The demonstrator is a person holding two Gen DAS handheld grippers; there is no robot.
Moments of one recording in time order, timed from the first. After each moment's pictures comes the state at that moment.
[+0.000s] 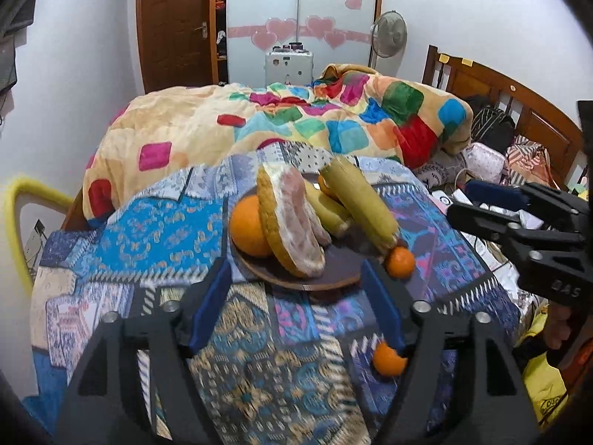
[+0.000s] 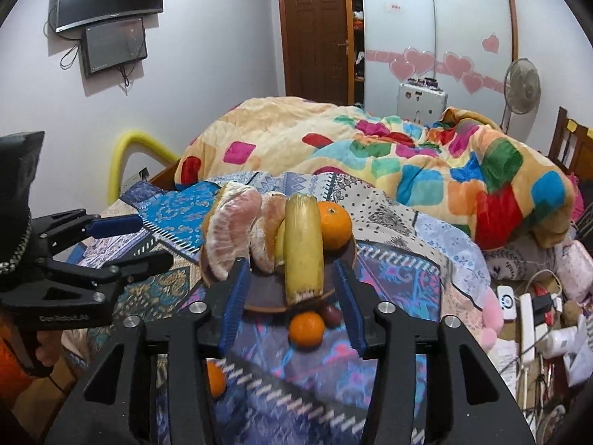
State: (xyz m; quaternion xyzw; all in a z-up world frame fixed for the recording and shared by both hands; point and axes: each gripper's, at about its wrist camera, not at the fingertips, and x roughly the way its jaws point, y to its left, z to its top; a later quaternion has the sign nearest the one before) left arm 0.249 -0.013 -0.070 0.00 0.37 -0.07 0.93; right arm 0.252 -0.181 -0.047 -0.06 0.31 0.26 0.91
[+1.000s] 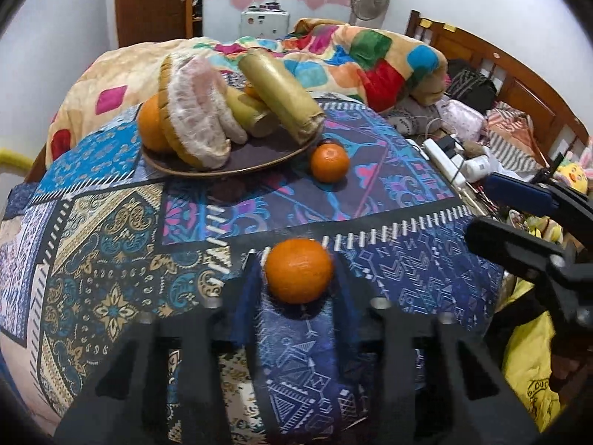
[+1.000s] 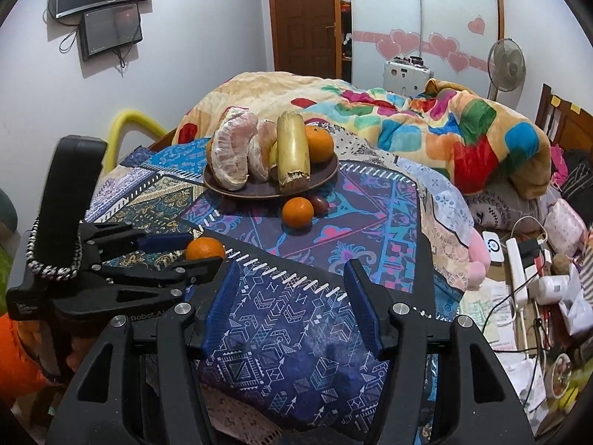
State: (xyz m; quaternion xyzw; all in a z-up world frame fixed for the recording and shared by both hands) left arm 0.217 -0.080 -0.143 -0.01 0.43 -0.11 0.89; right arm 0.187 -0.222 -0.093 -0.06 0.35 0.24 0.90
